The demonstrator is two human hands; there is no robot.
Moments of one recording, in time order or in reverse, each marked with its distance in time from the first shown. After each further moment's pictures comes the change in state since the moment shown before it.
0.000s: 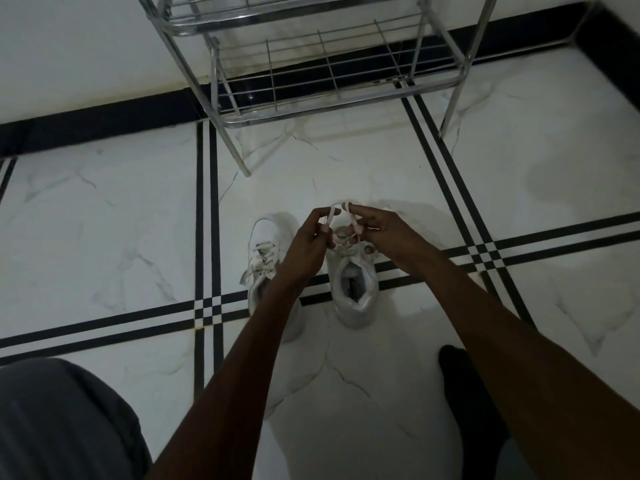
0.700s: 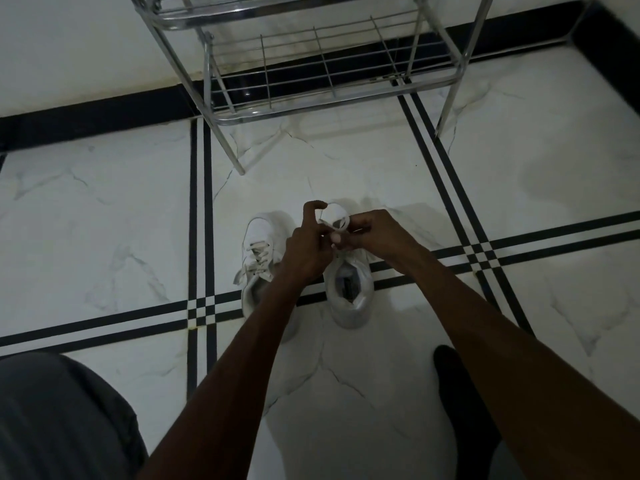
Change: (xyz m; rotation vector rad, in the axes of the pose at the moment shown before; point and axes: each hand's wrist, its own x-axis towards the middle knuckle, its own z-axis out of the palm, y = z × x) left_hand 0.006 -0.005 0.009 0.337 -0.006 0.026; right_hand 0.011 0.008 0.003 -0.048 -0.038 -0.053
